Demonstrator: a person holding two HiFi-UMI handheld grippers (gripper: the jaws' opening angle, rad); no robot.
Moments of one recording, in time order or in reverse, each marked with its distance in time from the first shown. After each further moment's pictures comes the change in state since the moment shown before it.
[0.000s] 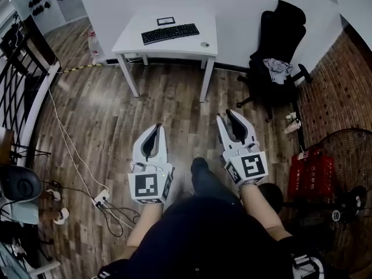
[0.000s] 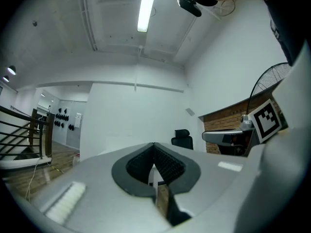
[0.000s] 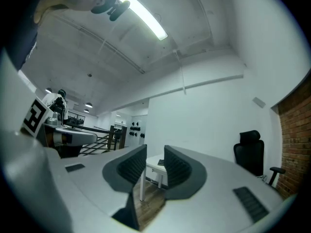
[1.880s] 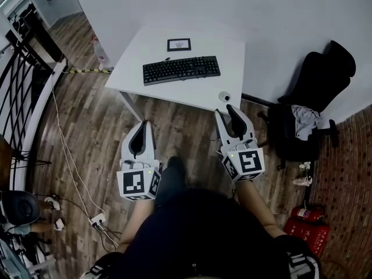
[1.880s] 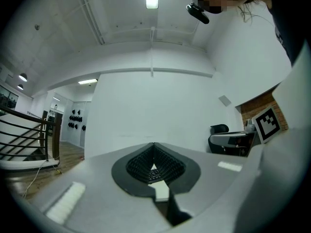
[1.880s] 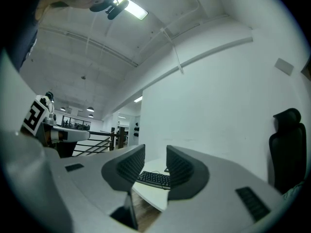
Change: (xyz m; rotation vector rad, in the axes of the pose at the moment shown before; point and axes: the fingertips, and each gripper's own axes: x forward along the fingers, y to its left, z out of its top) left arm 0.415 0.189 -0.039 -0.003 0.008 0.214; right arm 0.430 -0.230 -0.085 0.081 0.010 0.116
